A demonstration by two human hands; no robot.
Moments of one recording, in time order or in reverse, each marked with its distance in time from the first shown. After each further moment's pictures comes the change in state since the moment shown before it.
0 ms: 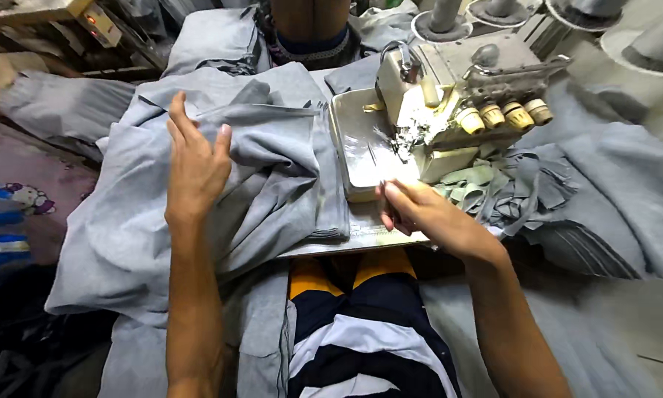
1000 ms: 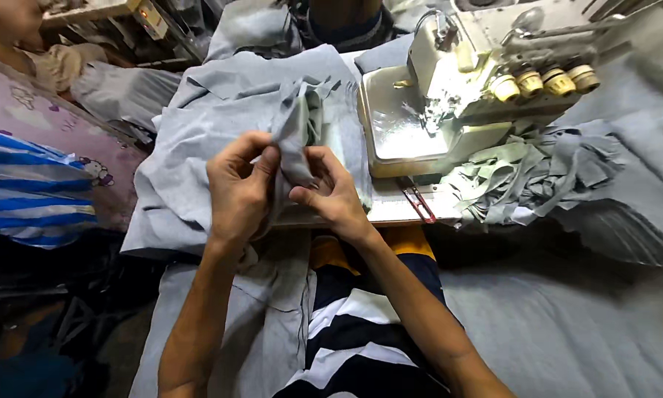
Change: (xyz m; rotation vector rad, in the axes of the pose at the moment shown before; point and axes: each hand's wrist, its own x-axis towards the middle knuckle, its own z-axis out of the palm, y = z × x) left_hand -0.107 0.051 -0.037 -0.628 -0.040 0.244; right_hand 0.048 -0.052 0.161 0.652 0.105 -0.630
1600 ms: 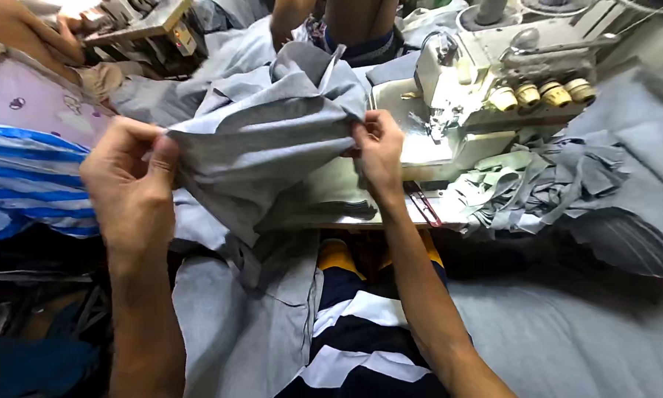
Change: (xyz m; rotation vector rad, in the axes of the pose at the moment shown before) left_hand -0.019 0.041 -0.099 0.400 0.177 0.018; right_hand 0.037 -0.013 -0.043 -0.491 0.414 0.064
